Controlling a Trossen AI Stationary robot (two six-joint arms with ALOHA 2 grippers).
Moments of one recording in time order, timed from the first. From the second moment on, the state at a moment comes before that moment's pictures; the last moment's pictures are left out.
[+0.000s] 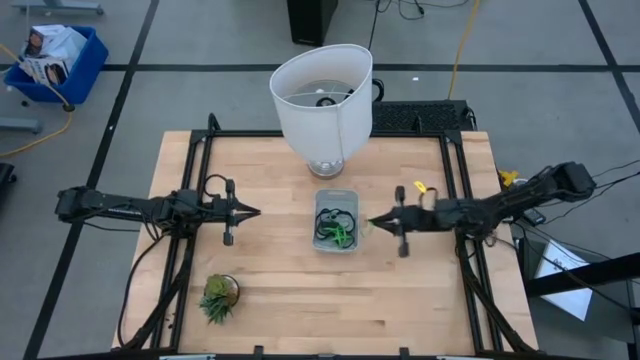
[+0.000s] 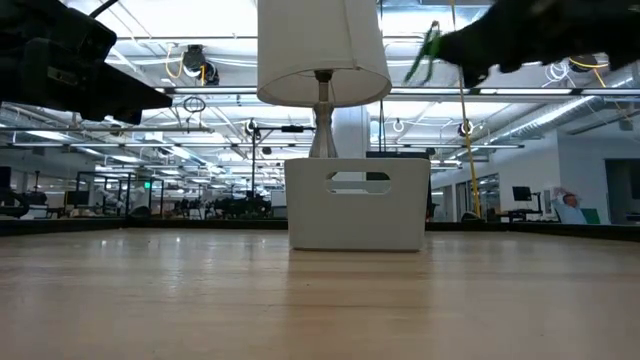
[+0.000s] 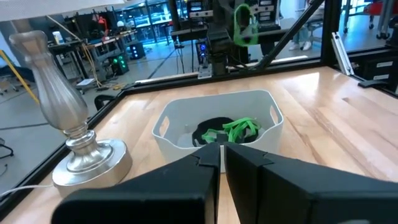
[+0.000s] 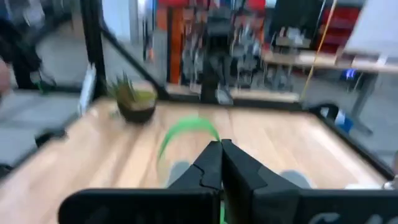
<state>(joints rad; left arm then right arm) -0.02 0.39 0.04 0.26 -0.05 0.15 0.23 0.95 0.30 0.60 0.23 -0.05</state>
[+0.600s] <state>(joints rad) -0.02 0.39 0.04 0.23 -0.05 0.15 -0.03 1.47 0.62 0.36 -0.05 0.01</state>
